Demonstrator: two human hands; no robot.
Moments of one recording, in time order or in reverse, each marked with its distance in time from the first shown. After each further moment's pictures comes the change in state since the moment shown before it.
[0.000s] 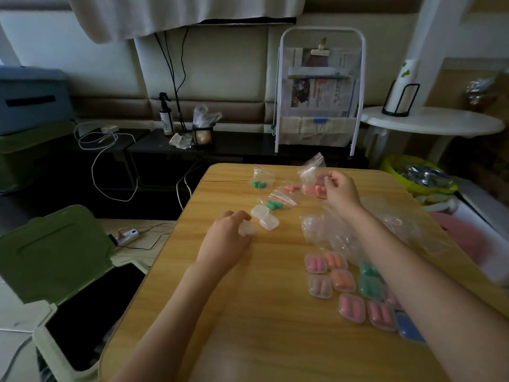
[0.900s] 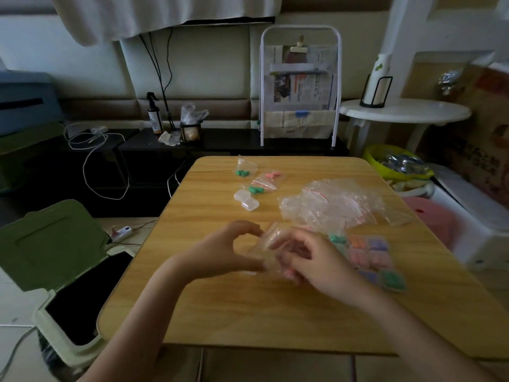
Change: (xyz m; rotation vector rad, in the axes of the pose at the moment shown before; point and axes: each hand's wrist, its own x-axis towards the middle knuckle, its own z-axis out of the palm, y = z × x) left_hand -0.071 0.051 -0.035 -0.176 -0.531 0.119; right_hand -0.204 -0.008 -0.048 -0.057 -0.557 -0.127
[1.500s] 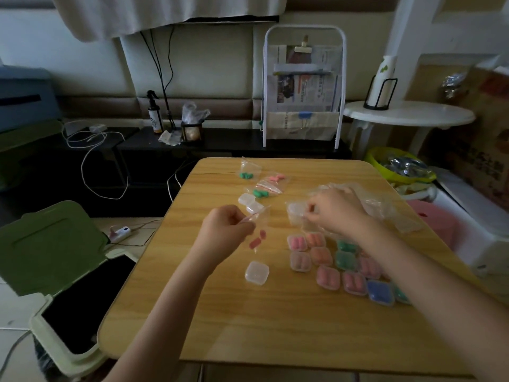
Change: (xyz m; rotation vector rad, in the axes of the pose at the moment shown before) left_hand 0.027 -0.004 -0.005 -0.352 0.469 -0.216; right_hand 0.107 0.014 -0.064 -1.288 0.104 0.107
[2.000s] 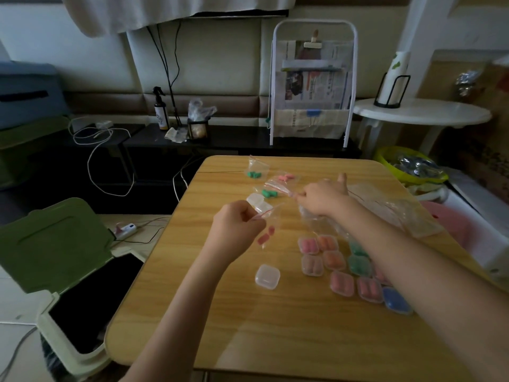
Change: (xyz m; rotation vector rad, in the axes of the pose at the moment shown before) left_hand 0.010 0.003 0.003 0.046 0.041 0.002; right_hand 0.064 -0.023 0.012 -0.136 -0.157 0.105
